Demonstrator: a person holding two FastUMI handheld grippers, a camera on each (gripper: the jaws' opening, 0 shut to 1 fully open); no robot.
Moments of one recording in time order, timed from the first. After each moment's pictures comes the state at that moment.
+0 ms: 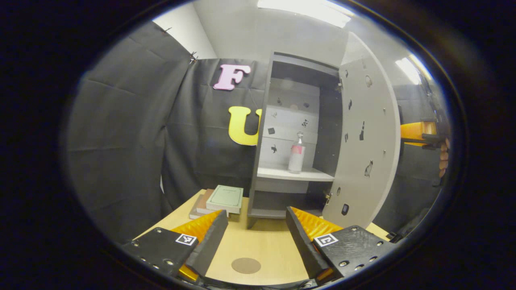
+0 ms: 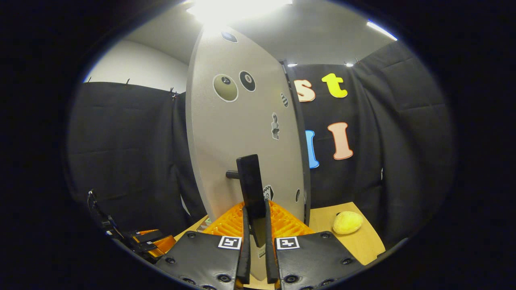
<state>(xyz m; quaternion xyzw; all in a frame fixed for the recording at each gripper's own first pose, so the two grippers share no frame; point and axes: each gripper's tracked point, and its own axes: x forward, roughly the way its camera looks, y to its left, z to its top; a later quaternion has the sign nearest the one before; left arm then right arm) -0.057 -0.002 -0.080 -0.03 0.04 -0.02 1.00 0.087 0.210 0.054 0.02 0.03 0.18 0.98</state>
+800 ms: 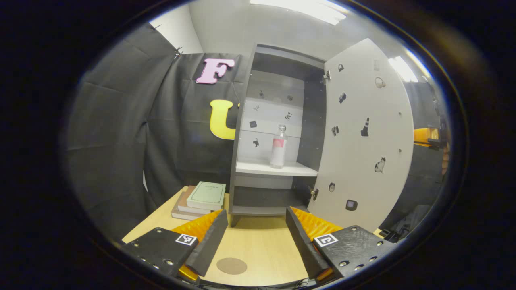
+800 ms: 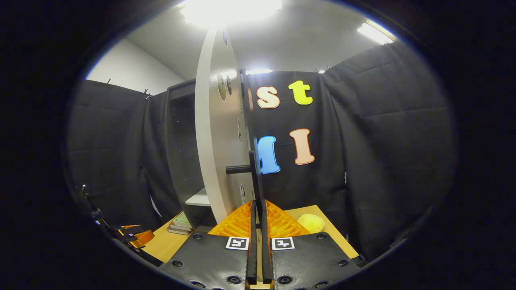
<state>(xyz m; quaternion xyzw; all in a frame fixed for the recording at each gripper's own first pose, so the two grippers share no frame) -0.030 -0.040 -0.092 -0.02 0.05 -0.08 1.00 0.094 0.162 0.058 0.02 0.01 0.07 1.00</state>
